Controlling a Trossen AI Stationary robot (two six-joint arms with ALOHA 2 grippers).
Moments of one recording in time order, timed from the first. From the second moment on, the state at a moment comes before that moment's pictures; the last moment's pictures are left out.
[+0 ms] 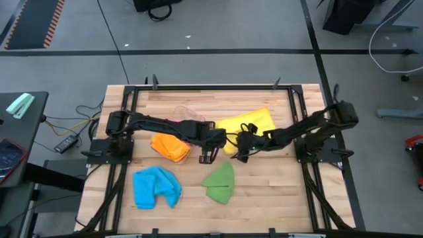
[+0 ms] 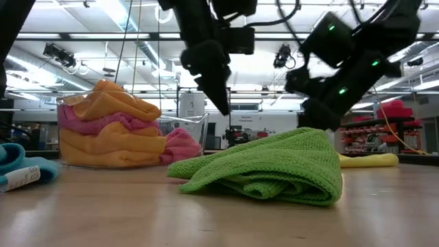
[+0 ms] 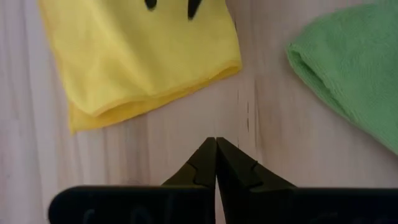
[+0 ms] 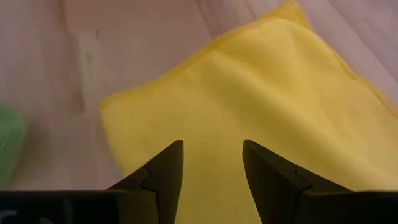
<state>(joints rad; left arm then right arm) -0.04 1.95 1.56 -0.77 -0.18 0.11 0.07 1.54 0.55 0.14 0.38 0.27</state>
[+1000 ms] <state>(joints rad) -0.03 1.94 1.56 -0.72 -0.19 0.16 0.30 1.24 0.67 -0.59 0.14 0.22</state>
